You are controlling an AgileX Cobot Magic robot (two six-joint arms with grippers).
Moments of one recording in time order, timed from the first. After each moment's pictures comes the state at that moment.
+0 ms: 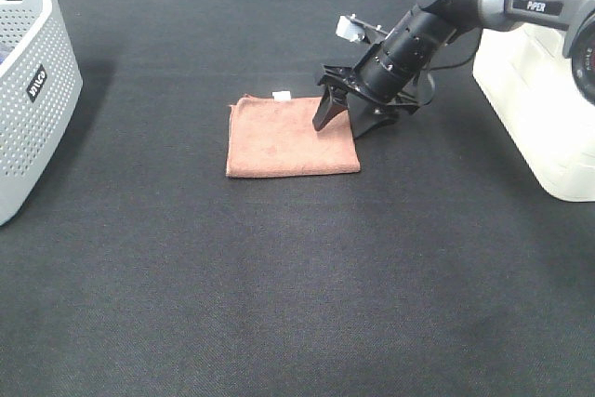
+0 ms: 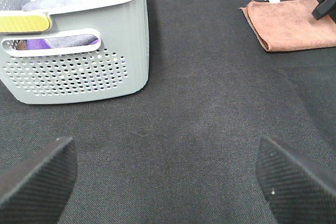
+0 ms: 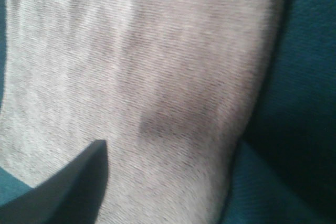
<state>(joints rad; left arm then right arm) -0.01 0.00 -0.50 -0.08 1.06 0.05 0.25 2.57 -2.12 0.61 1.01 -0.26</state>
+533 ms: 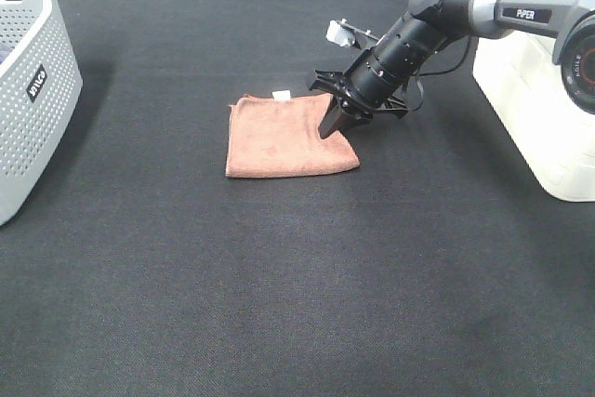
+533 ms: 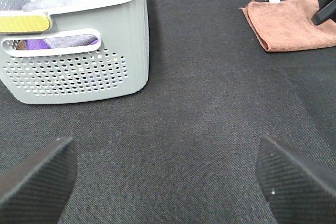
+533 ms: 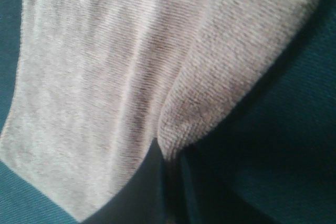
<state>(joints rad) -0.01 0.00 -0.50 -0.08 1.06 0.05 0.27 2.58 -2.14 0.64 1.01 -0.31</state>
